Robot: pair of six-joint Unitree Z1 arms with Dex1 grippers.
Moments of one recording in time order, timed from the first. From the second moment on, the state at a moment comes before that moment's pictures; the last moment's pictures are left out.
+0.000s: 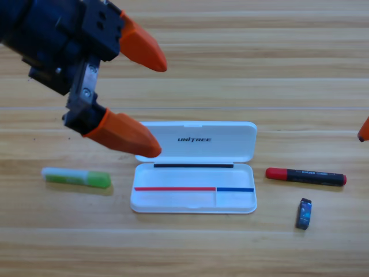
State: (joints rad) arm 0 -0.95 1.48 -1.49 0.85 -0.23 0.57; arm 1 0.84 1.27 -1.30 0.94 0.53 -0.46
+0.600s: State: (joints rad) arm 0 -0.95 1.48 -1.49 0.85 -0.23 0.57; arm 1 0.81 1.28 -1.30 0.99 0.40 -0.23
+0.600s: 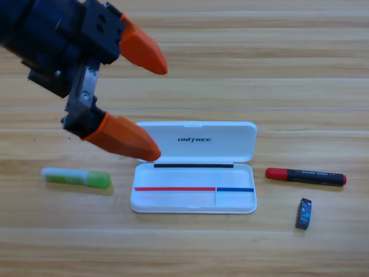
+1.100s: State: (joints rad) arm 0 -0.96 1.48 -1.49 0.87 -0.08 0.60; arm 1 0.78 1.70 -1.39 1.00 0.07 0.35
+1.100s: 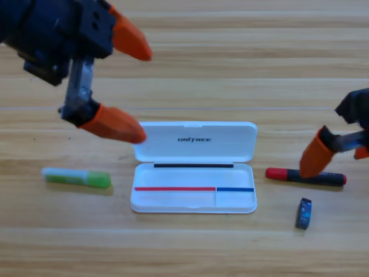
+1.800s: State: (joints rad) arm 0 -0.61 1.53 -1.38 0.90 0.10 1.17; arm 1 0.77 2.01 -1.49 1.00 0.00 0.70
